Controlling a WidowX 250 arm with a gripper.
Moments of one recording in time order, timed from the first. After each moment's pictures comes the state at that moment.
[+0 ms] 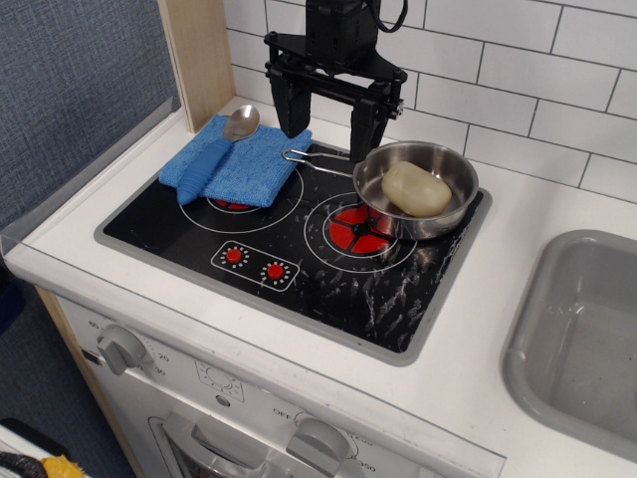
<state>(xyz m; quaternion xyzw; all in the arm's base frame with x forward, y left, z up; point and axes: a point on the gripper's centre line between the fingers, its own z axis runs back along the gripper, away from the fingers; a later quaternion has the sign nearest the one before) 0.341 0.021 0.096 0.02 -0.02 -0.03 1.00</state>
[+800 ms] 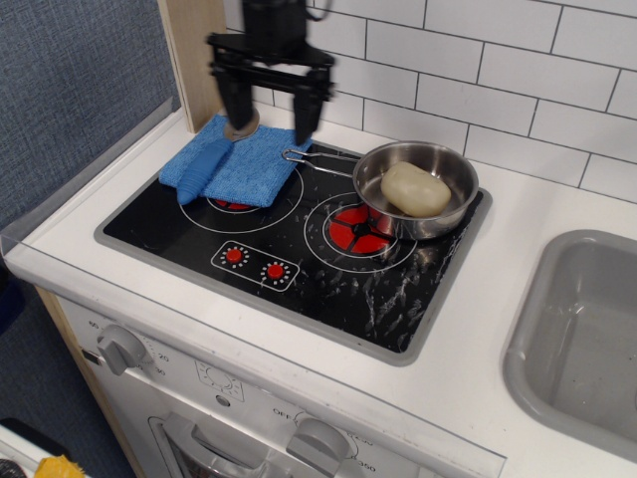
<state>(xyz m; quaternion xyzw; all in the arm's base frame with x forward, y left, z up) 0.351 0.095 0.081 0.01 -0.01 0.04 1.00</state>
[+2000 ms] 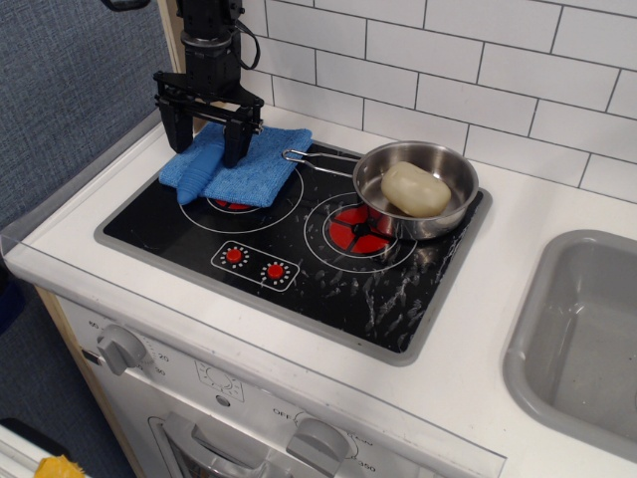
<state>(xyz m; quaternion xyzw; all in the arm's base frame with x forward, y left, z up) 0.370 0.167 0.017 0.05 0.03 0.06 1.00</state>
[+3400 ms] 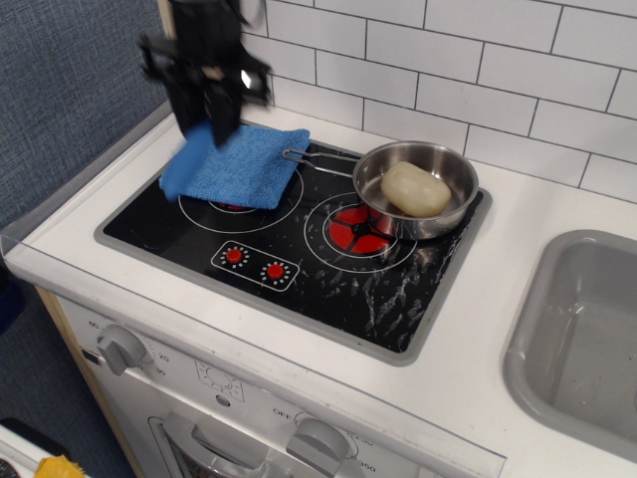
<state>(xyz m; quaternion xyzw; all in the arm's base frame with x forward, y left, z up) 0.317 0.101 0.079 0.03 -0.01 0.04 1.00</state>
